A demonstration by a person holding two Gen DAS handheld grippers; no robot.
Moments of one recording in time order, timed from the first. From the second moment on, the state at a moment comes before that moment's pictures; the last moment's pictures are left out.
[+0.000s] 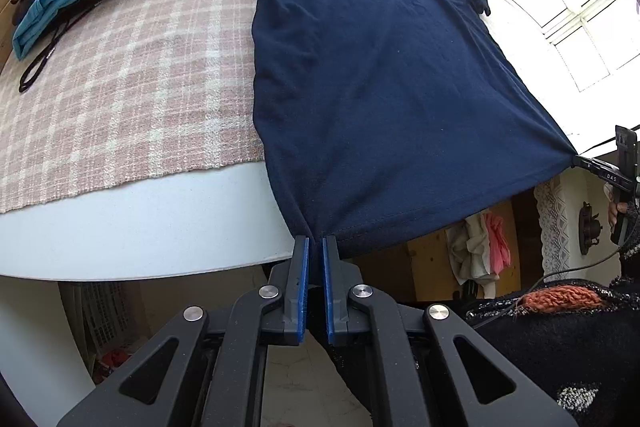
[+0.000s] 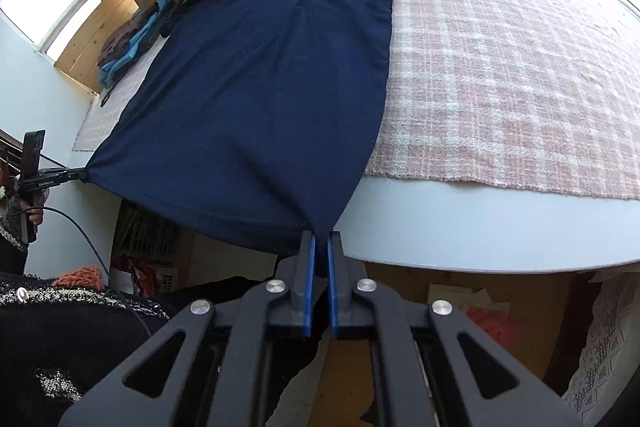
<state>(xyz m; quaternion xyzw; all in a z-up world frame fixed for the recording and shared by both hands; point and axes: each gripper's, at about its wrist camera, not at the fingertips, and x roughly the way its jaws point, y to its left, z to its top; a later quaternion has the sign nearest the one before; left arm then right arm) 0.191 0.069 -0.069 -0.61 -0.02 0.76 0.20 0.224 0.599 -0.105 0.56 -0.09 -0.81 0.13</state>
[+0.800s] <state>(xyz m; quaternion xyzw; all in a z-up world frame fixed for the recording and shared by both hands) 0.109 0.030 -0.057 -0.61 0.04 0.78 0.15 0.142 0.629 -0.076 0.55 -0.09 -0.83 0.04</state>
